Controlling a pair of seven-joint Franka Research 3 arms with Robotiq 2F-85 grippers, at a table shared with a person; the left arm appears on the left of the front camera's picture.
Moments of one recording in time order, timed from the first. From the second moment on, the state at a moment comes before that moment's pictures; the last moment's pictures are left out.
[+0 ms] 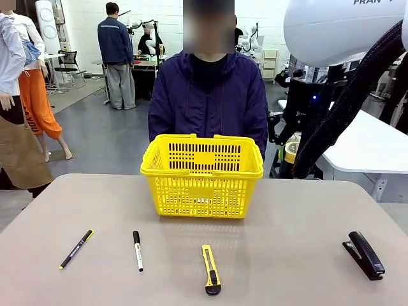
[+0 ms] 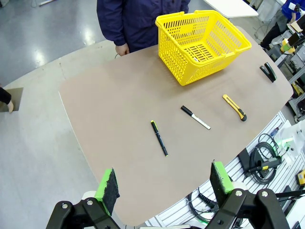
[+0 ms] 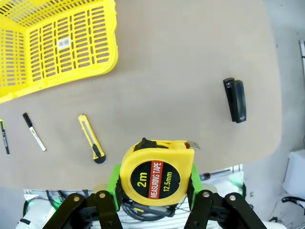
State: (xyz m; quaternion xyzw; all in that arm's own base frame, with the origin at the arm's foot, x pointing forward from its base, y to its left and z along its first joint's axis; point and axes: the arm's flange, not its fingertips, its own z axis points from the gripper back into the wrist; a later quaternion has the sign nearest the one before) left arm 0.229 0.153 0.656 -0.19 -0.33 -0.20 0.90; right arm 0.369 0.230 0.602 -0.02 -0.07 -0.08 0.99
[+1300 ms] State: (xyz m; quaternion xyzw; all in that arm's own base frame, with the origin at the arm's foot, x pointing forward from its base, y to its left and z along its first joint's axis) left arm 0.229 0.153 0.656 -0.19 -0.33 -0.20 0.90; right arm 0.578 0.376 0.475 0.06 -0.04 0.09 0.99
